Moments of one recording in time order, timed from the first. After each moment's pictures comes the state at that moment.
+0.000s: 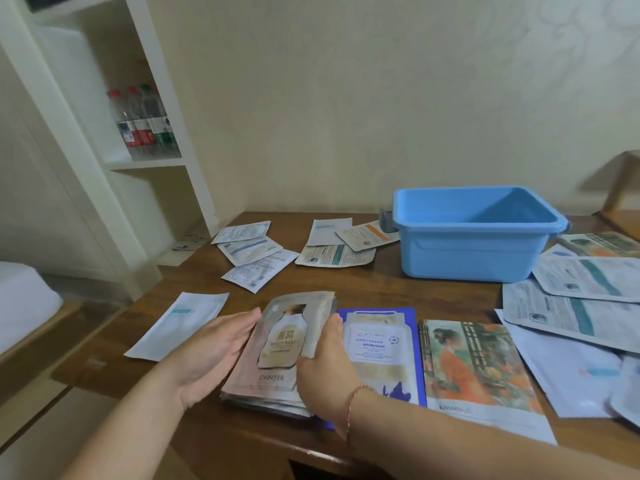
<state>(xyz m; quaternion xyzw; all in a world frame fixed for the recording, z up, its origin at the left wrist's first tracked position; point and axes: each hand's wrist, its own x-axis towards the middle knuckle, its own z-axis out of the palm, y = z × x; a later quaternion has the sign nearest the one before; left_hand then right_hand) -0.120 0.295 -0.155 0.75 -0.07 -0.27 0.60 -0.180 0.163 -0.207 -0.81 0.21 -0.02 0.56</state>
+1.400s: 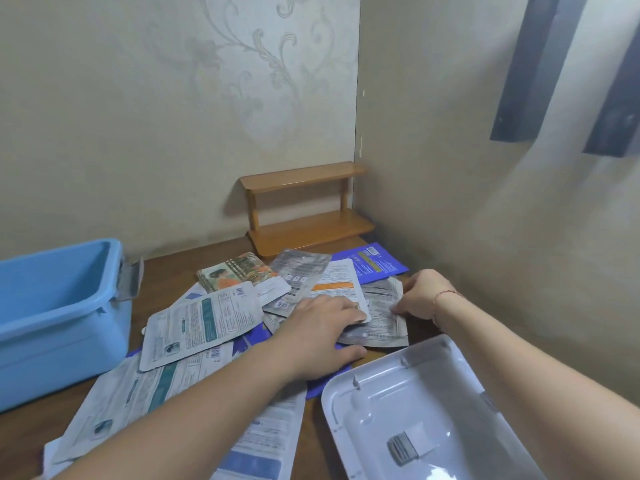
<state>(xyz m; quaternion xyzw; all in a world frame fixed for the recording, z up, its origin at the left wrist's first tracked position) -0.325 -0.280 -0.196 0.64 -0.77 -0.01 0.09 -0.489 -0.420 -0.186 -0.70 0.64 -0.11 0.30</state>
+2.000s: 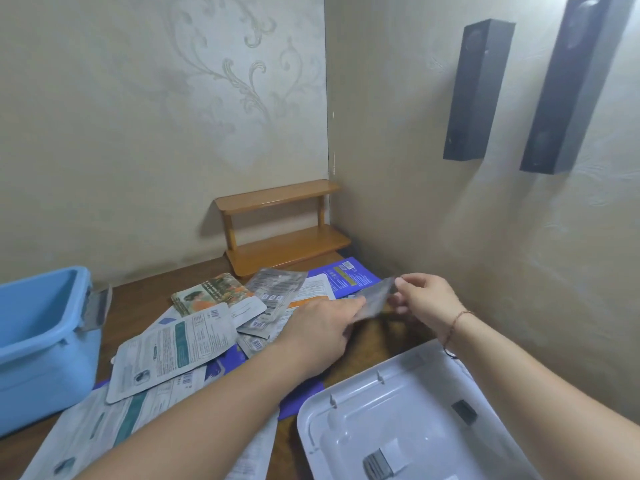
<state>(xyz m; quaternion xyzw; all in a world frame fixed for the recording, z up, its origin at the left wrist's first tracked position) -0.361 -0.312 -0.185 0.62 -0.76 0.07 0.20 -0.529 -0.411 -0.177 -0.59 0.52 -0.39 0.48</state>
